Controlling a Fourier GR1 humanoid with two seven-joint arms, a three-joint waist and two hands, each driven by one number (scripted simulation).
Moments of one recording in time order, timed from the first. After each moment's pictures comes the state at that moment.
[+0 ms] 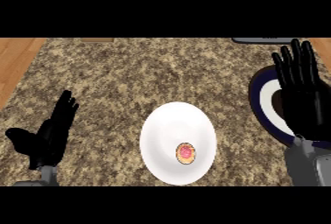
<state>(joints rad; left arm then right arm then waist) 0.00 0.25 -0.06 -1.60 0.18 0.20 0.12 -0.25 -0.19 -0.05 -1.70 -0.32 -0.02 -0.11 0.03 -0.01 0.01</state>
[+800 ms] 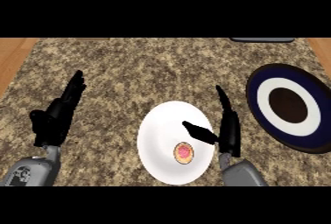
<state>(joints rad) -0.17 0.32 -0.12 -1.55 0.05 0.15 0.13 -0.22 -0.05 0.39 -1.36 0.37 -0.71 0.27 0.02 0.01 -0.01</state>
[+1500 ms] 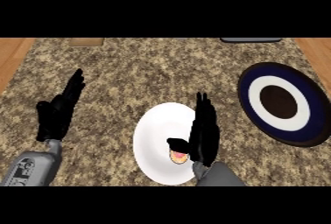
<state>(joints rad) -0.21 0.32 -0.10 -1.46 0.04 0.15 0.13 -0.31 0.00 0.63 -1.32 0.99 -0.65 0.94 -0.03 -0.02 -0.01</state>
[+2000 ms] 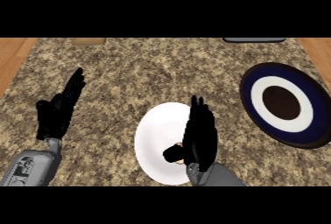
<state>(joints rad) -0.22 0.32 -0.10 -1.45 0.04 0.14 0.12 -0.36 -0.01 0.68 -1.50 0.95 -0.28 1.24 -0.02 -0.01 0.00</state>
